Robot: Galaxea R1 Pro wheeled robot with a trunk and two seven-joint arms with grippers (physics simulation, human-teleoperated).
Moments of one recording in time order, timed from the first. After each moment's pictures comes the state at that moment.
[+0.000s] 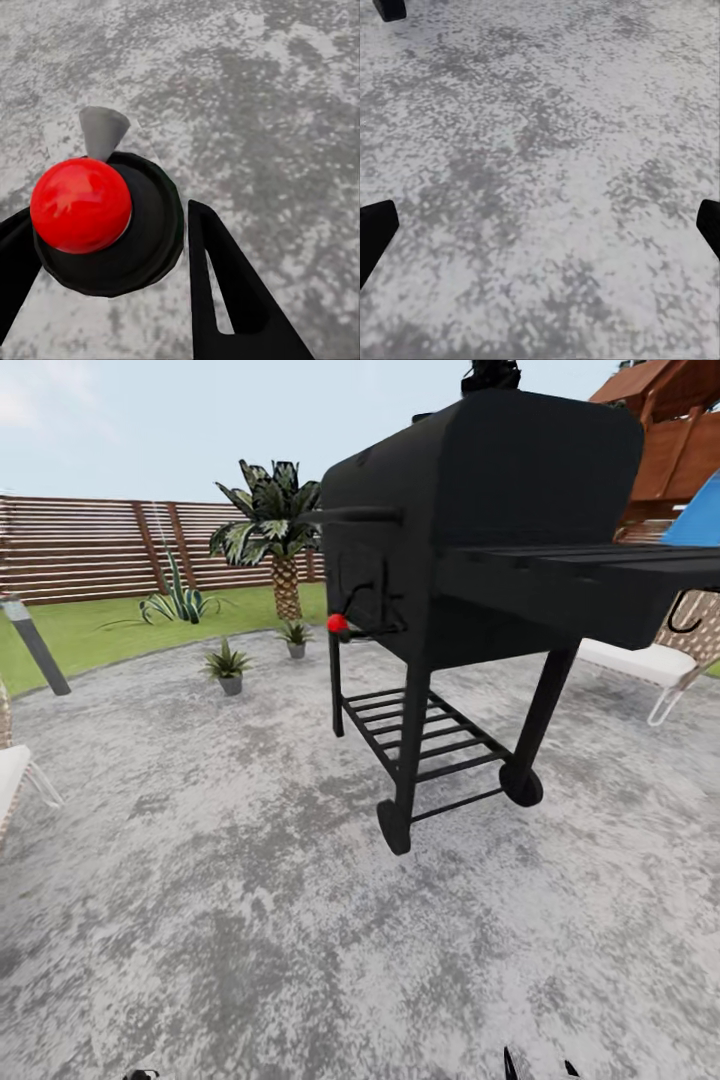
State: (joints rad) left arm -0.20 0.07 0.22 -0.27 -0.02 -0.67 0.14; right arm -0.20 -0.04 -0.17 -0.26 0.00 -0.77 -0.01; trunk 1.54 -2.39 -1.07
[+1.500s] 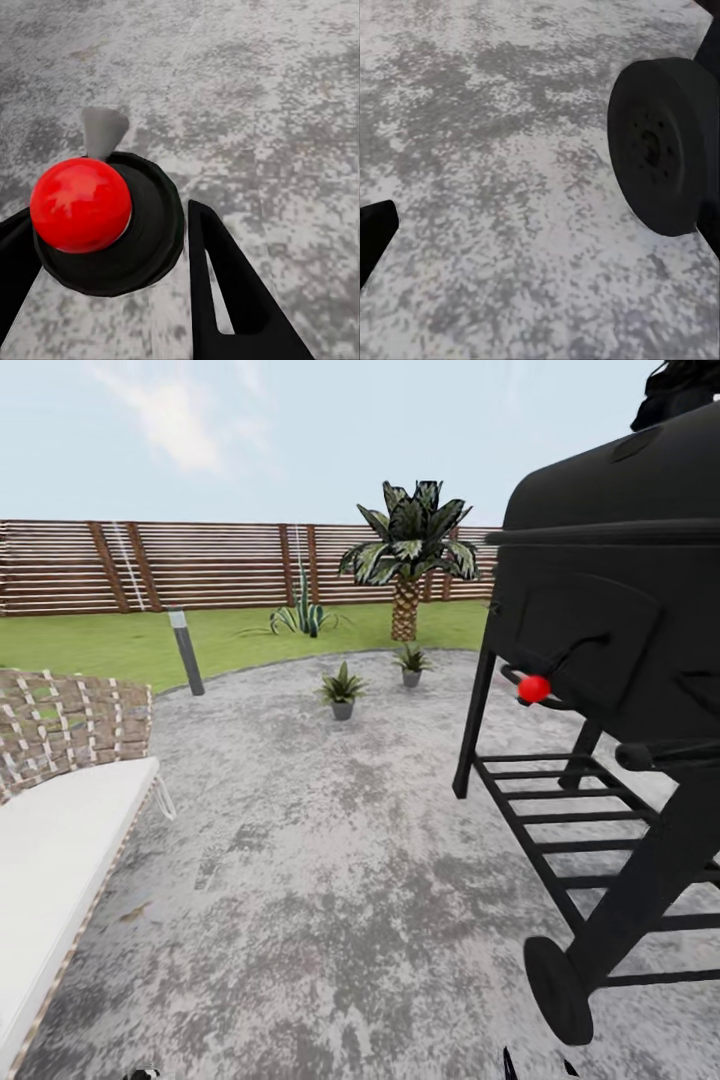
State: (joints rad) left arm -0.20 0.07 0.22 -0.27 -0.02 -0.67 0.14; right arm -0.20 -0.04 -0.17 -0.26 0.00 -0.77 -0.01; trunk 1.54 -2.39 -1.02
